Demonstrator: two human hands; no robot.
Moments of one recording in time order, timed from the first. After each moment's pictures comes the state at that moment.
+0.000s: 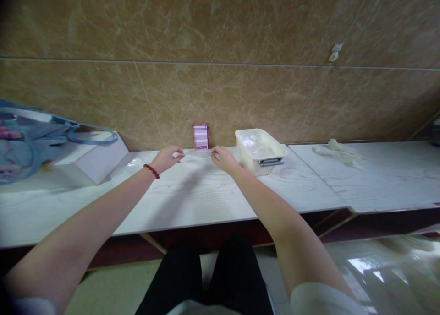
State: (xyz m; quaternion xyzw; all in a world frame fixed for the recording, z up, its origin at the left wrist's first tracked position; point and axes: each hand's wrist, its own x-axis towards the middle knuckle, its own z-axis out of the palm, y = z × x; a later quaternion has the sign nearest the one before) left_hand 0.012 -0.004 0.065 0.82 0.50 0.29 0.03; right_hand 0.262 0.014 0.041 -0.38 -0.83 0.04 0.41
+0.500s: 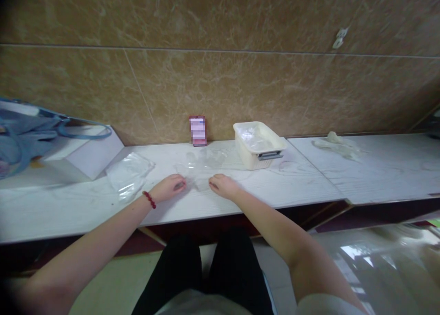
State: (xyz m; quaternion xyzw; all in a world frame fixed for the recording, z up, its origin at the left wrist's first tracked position) left_hand 0.019 -0.073 -0.015 0.89 0.41 0.17 0.09; right_hand 0.274 -0.055 -0.037 -0.34 -0.91 0.06 0.22
